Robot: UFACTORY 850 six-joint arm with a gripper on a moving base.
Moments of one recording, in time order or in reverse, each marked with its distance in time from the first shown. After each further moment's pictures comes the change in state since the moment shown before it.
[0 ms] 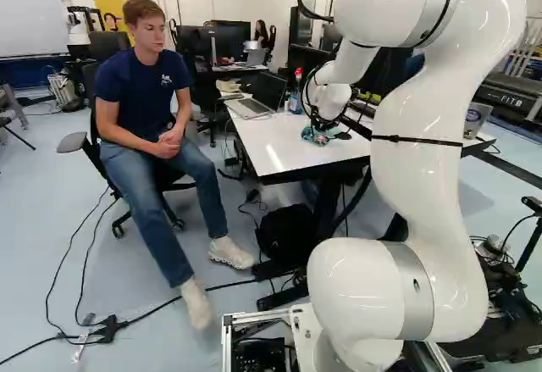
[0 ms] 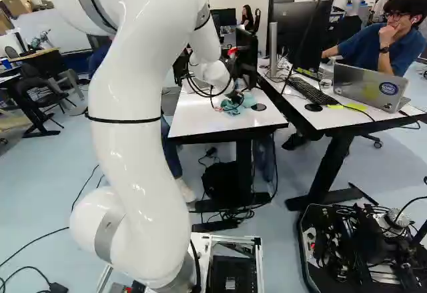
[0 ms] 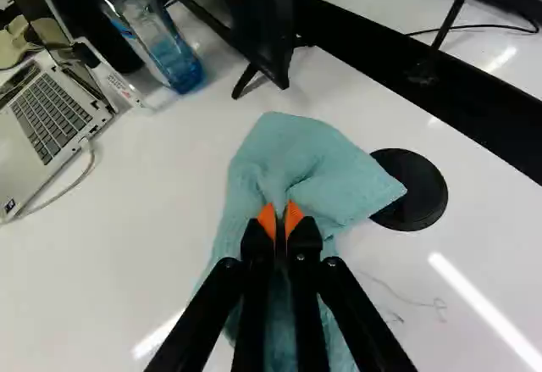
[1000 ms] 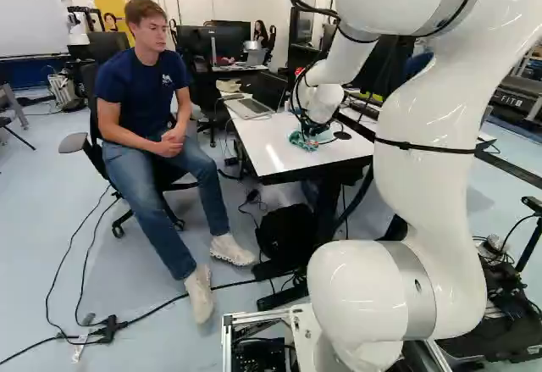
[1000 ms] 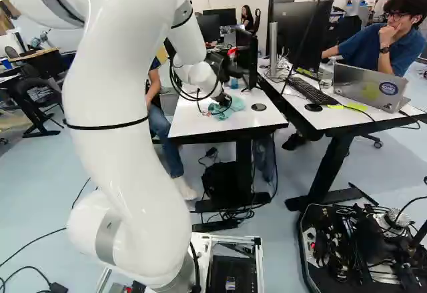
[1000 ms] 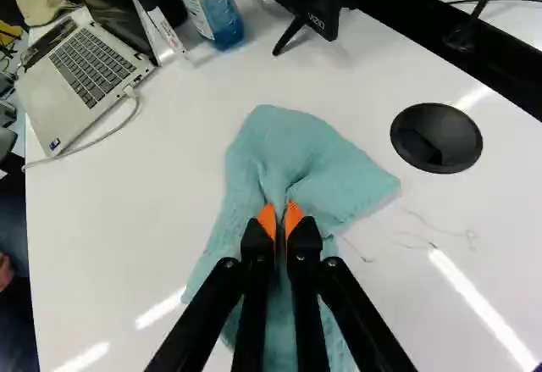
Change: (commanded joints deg) arm 3.4 7.4 9.2 0.0 0.0 0.0
